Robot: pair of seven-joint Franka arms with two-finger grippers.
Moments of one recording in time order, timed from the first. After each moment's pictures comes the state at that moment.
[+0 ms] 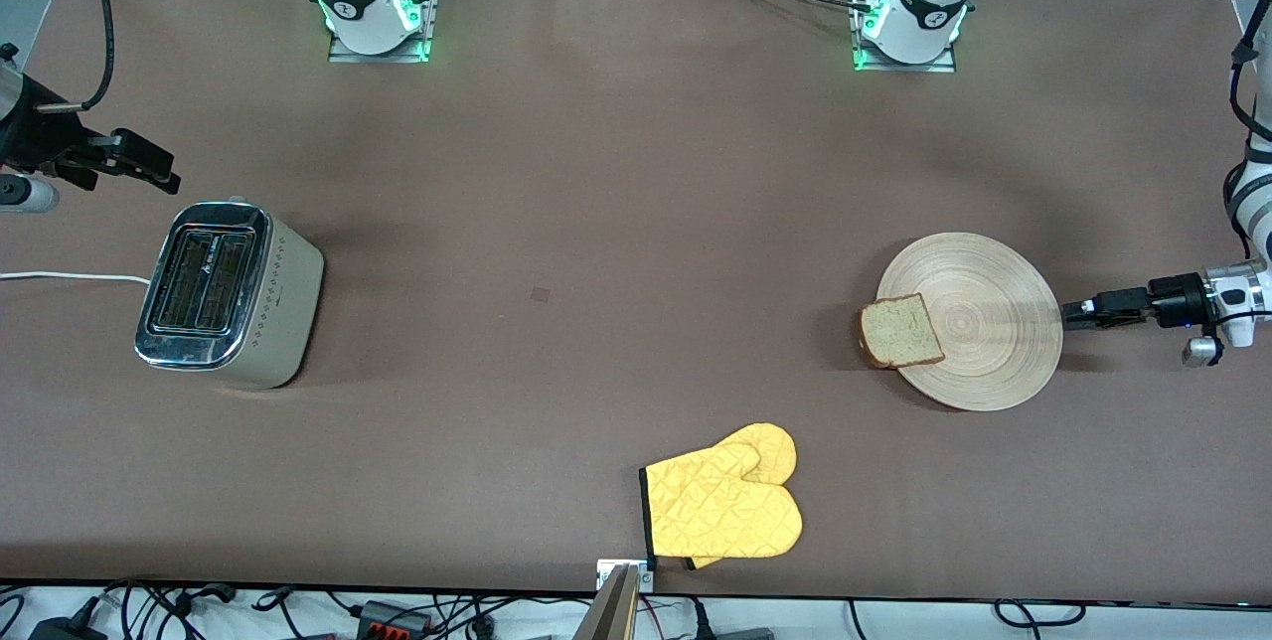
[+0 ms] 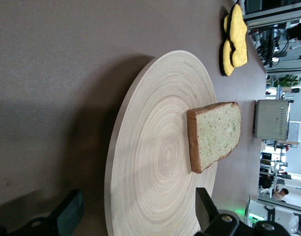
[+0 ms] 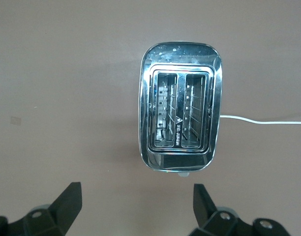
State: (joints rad) left arm 0.64 0.88 -0.08 -1.45 -0.76 1.68 0.88; right arm -0.03 -0.01 -0.01 -1.72 -0.01 1.69 -0.01
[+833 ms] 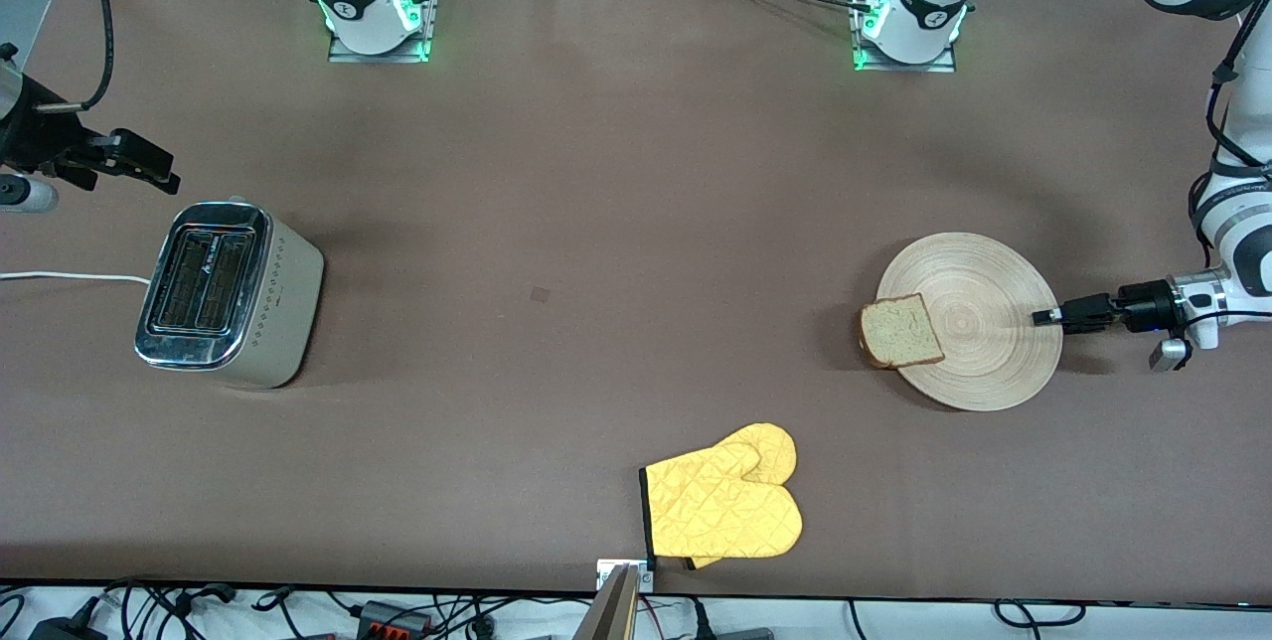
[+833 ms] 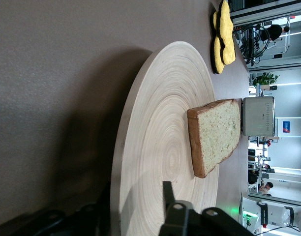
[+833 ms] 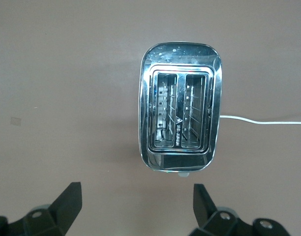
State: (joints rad) left arm 0.64 0.94 -0.09 -1.45 -0.81 1.68 0.97; right arm -0.03 -0.01 -0.01 -1.72 -0.01 1.69 0.00
